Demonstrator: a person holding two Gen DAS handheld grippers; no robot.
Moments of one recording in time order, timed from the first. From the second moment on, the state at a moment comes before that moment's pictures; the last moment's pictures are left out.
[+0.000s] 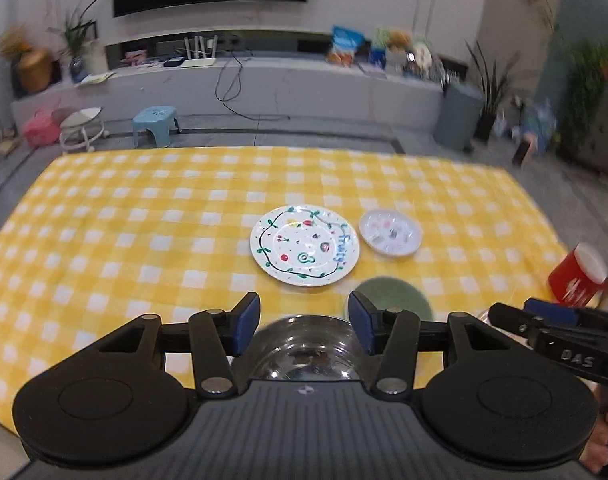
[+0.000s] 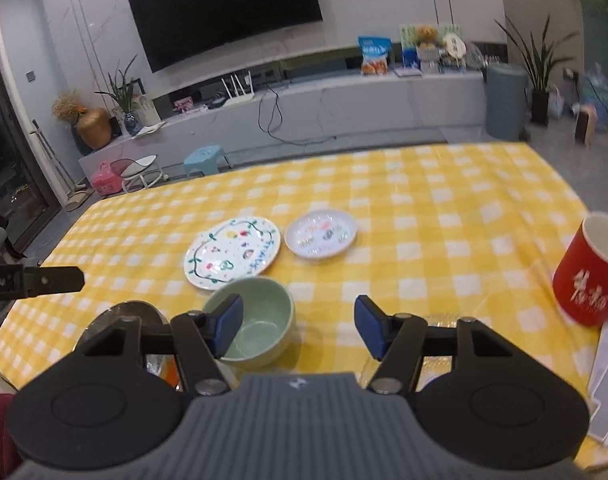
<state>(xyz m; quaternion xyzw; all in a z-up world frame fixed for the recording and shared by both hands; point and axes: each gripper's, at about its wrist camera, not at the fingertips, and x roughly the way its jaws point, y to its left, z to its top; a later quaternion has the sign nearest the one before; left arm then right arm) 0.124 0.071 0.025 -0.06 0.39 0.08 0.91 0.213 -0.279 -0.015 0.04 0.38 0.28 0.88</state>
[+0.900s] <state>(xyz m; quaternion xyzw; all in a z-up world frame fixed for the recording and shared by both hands) 0.227 0.062 -0.053 -0.05 0.55 -0.03 0.83 0.275 -0.235 -0.090 0.07 0.48 0.26 0.84</state>
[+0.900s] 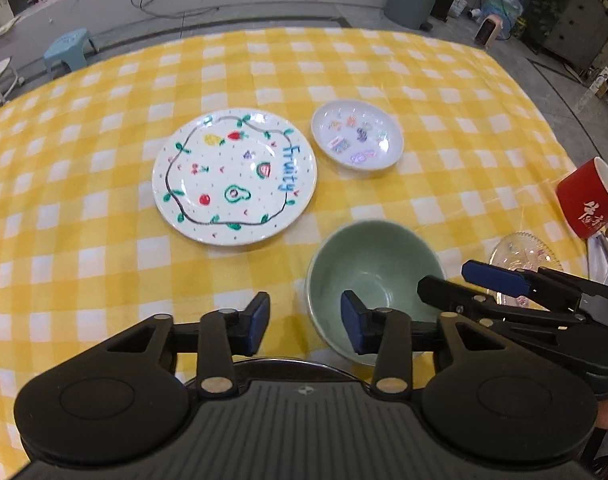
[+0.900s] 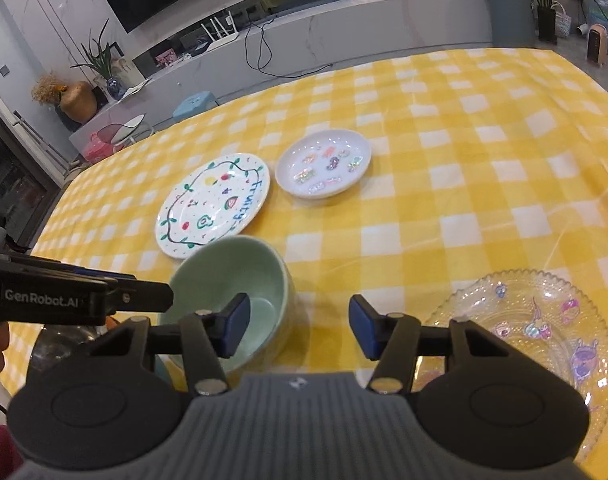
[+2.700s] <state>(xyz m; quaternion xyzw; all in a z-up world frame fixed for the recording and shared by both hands) 0.234 0.039 -0.078 -0.05 0.54 0.00 0.84 0.266 -0.232 -0.112 0.12 0.49 0.27 0.82</state>
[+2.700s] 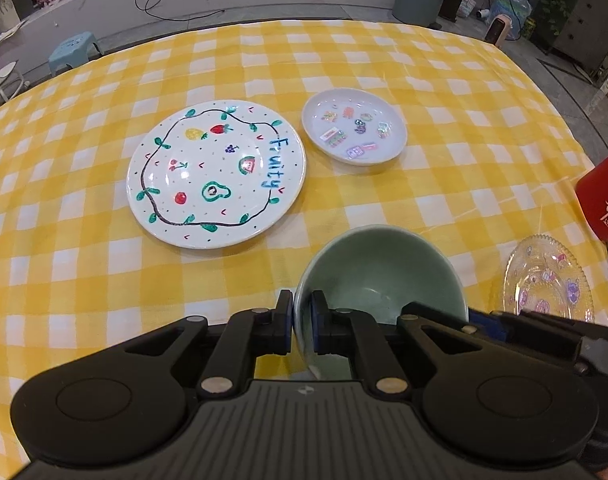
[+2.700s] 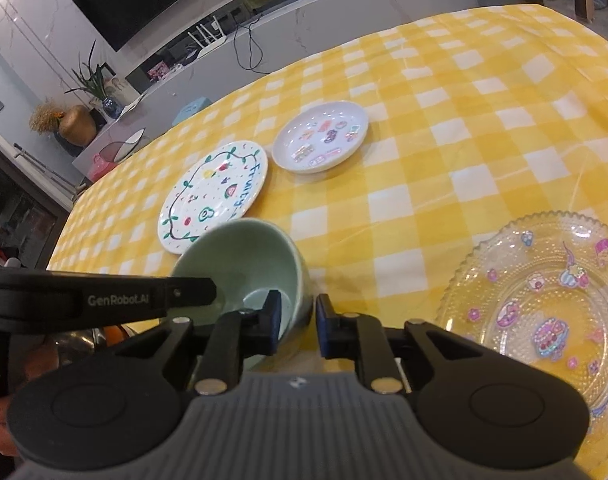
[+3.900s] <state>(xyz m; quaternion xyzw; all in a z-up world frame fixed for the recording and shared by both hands) 0.183 0.027 -0.014 -0.09 0.42 0.01 0.90 0.241 -0.245 -0.051 0.10 0.39 0.27 0.88</state>
